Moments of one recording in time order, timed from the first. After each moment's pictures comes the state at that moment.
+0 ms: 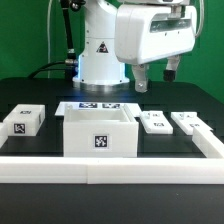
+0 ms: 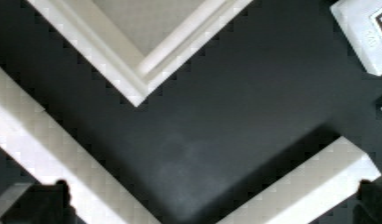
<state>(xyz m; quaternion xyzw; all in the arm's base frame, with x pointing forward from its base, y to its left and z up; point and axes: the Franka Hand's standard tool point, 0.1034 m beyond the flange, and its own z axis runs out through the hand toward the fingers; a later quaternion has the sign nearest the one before) 0.562 0.056 0.117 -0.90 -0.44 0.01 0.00</state>
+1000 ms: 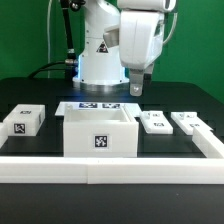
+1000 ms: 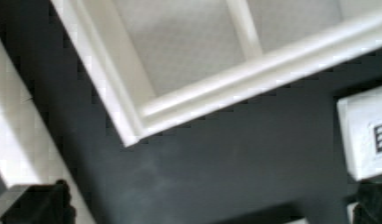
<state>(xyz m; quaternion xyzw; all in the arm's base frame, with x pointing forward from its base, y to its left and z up) 0.541 0.033 0.105 -0.80 -0.60 0.01 -0.02</state>
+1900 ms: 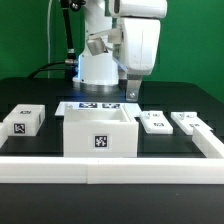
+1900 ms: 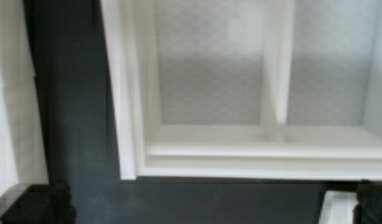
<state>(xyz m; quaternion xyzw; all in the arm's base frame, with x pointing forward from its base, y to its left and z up) 0.537 0.005 0.094 -0.69 -0.73 -0.01 -0.03</state>
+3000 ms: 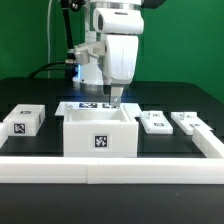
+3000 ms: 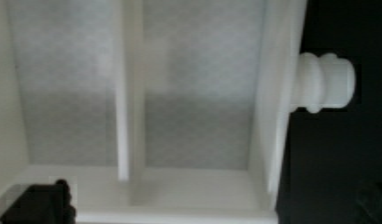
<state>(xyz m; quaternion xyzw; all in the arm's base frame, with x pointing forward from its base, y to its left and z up) 0.467 -0.010 0.067 -0.68 -0.74 0.00 -0.02</state>
